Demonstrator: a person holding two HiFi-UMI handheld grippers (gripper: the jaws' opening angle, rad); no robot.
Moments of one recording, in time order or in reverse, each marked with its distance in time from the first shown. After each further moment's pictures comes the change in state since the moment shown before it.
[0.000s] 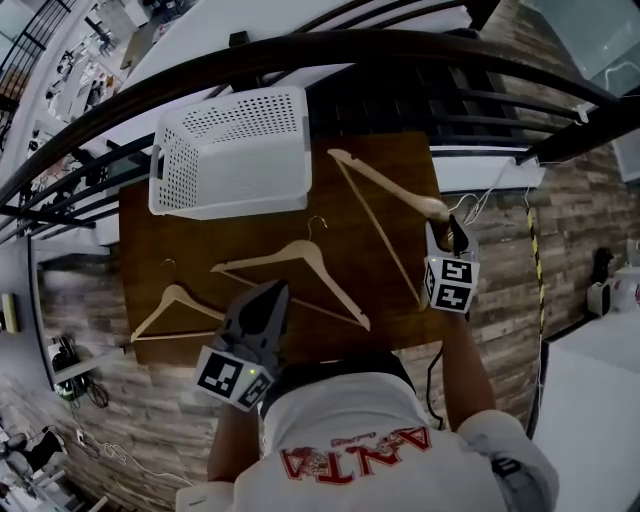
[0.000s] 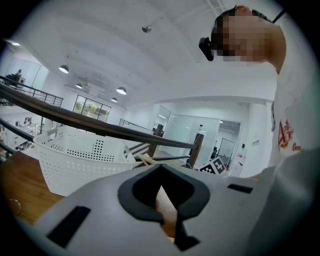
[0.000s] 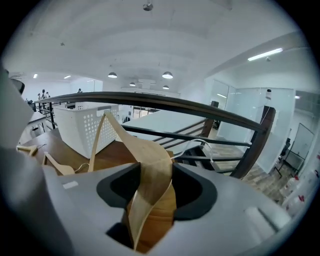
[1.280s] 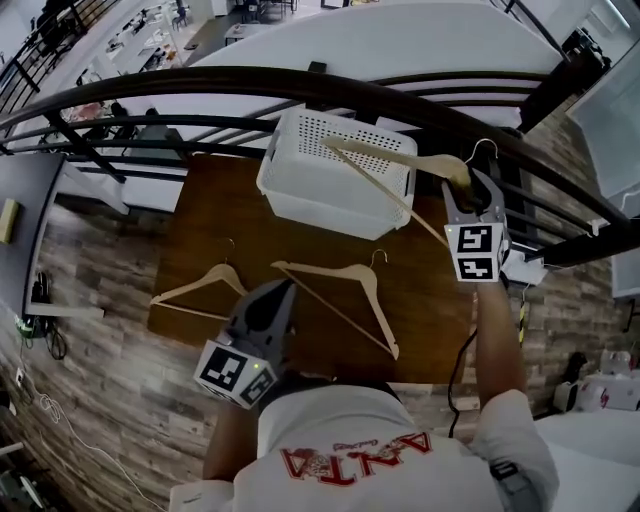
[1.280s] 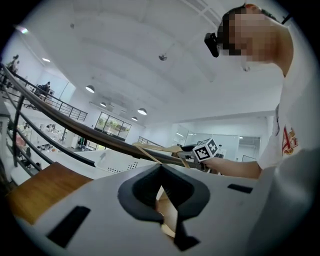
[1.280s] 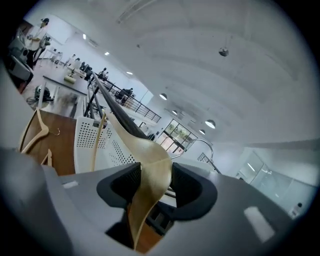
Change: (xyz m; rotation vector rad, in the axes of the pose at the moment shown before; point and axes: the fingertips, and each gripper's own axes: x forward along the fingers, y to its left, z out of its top) left arm -0.140 0.082 0.052 -0.079 -0.228 0.206; right arm -0.013 0.179 0.275 -0.647 -0.344 0.164
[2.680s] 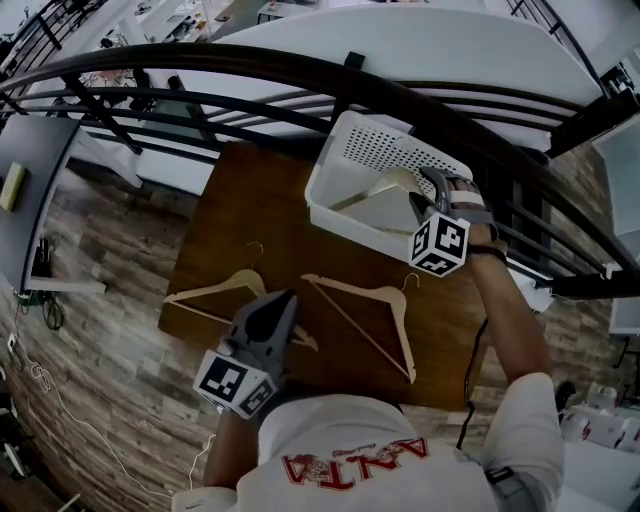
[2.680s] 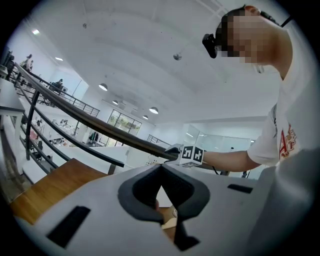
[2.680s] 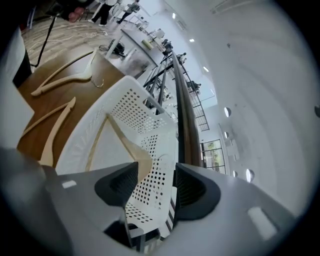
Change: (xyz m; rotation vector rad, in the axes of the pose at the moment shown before) left arm -0.022 0.094 0.000 -0.075 0.008 0.110; right arm 0.134 0.176 0.040 -0.800 0.094 0.368
